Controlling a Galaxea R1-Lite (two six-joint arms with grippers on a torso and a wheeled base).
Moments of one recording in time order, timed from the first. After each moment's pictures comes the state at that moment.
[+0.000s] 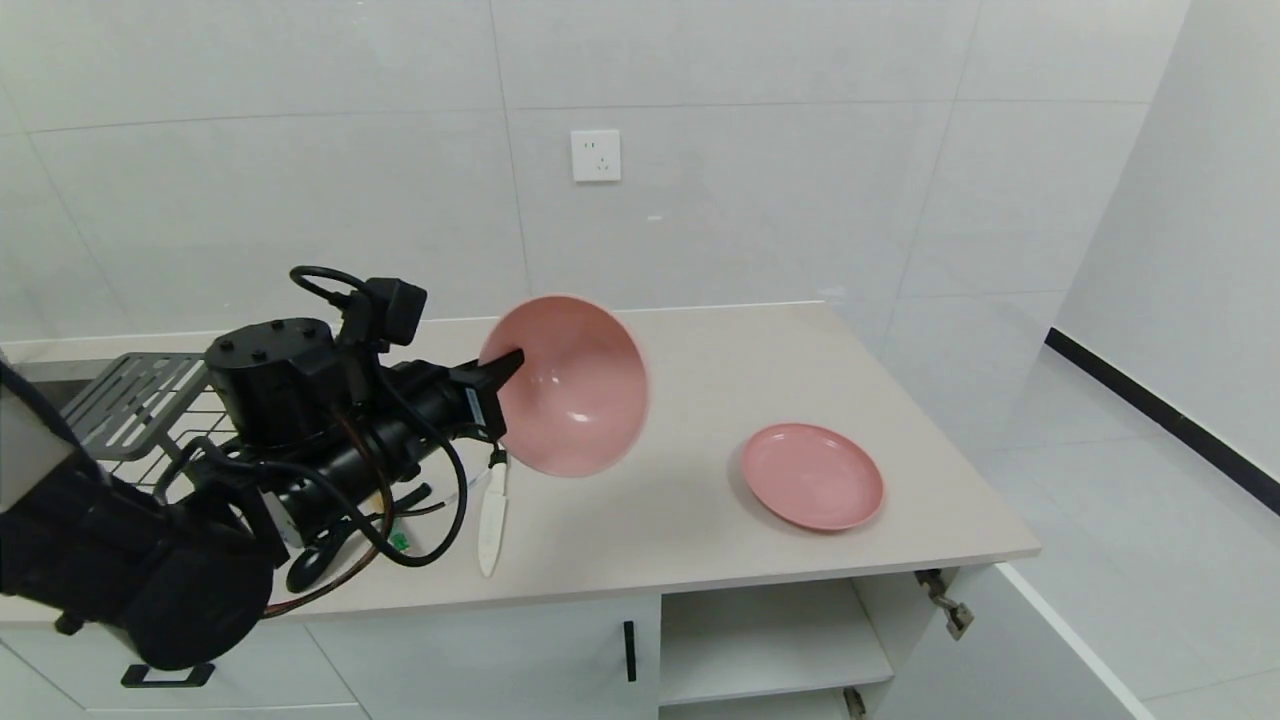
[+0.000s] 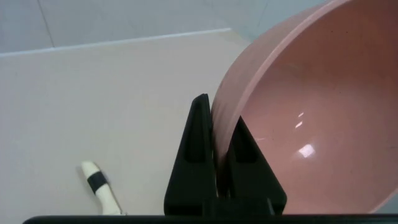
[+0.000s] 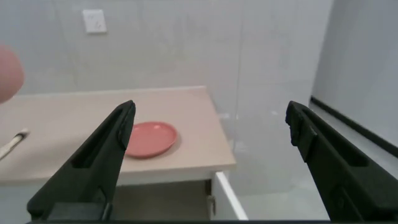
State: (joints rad) left arm -0.40 1.81 -0.59 -1.19 -0.13 -0.17; right arm 0.01 0.03 -0.16 -0.06 0.06 0.02
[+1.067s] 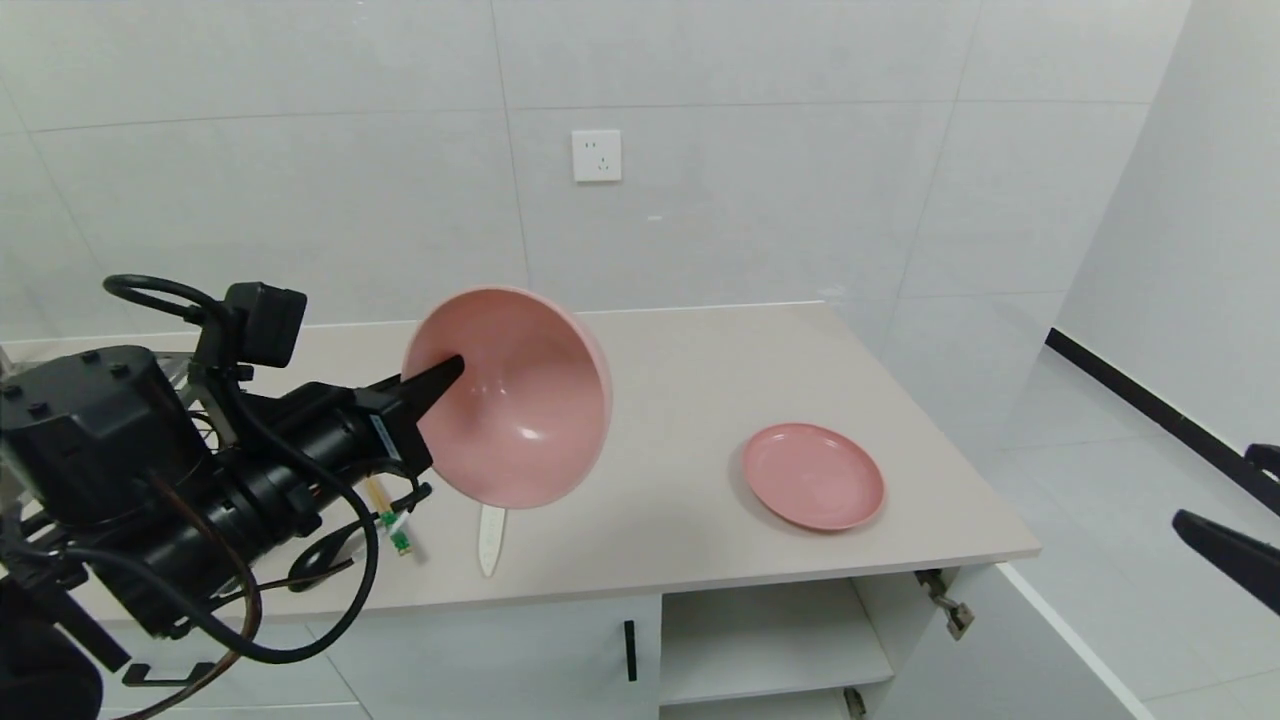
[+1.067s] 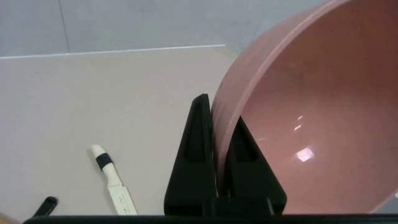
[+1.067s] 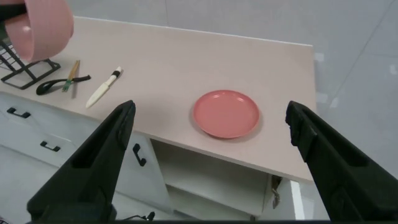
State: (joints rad) left arm -0.41 1.55 -0.39 -1.18 -0.09 -0.22; right arm 0.26 0.80 -0.41 -0.25 0.21 0.01
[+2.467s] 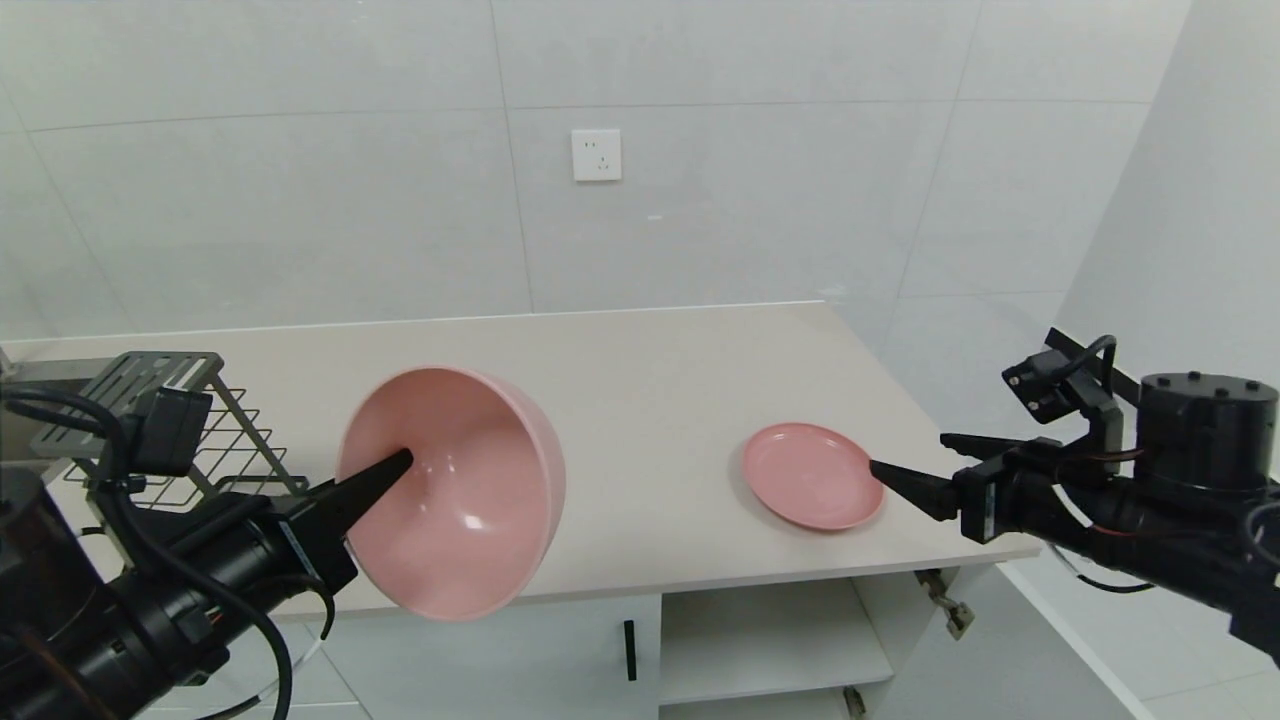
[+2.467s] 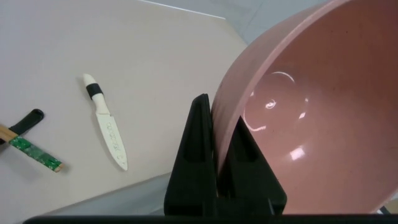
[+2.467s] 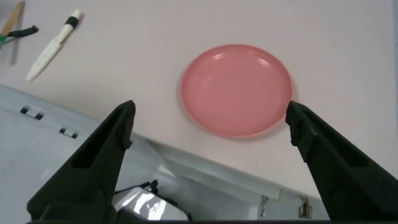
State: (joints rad) left arm -0.41 1.39 -0.13 -1.17 -0.08 -0.42; right arm 0.25 1.72 -0.40 -0.92 0.24 0.01
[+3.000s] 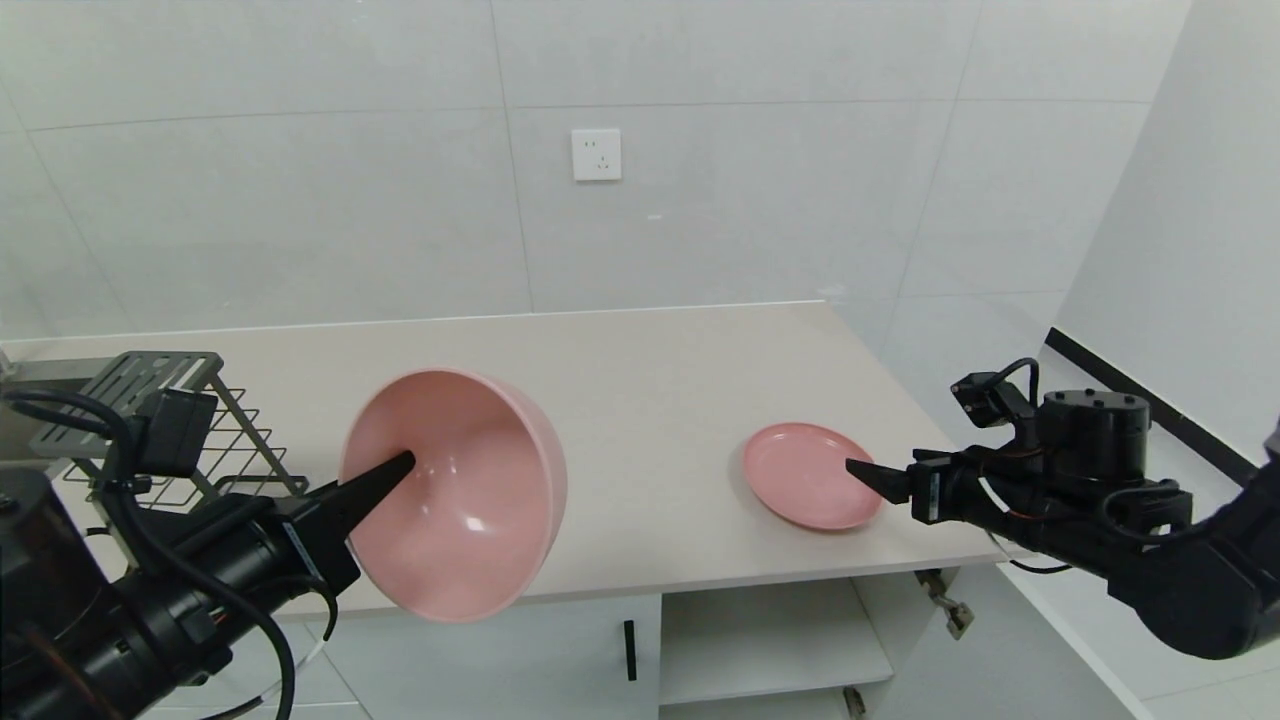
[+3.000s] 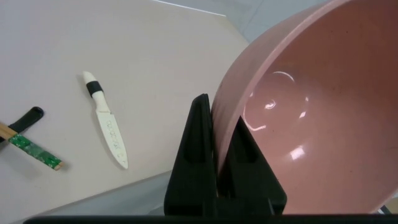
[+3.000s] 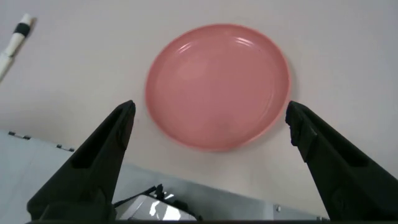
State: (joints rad) left arm -0.41 1.40 -0.13 -1.17 -0.08 -0.42; right arm 0.18 2.02 -0.48 -1.09 0.23 0.10
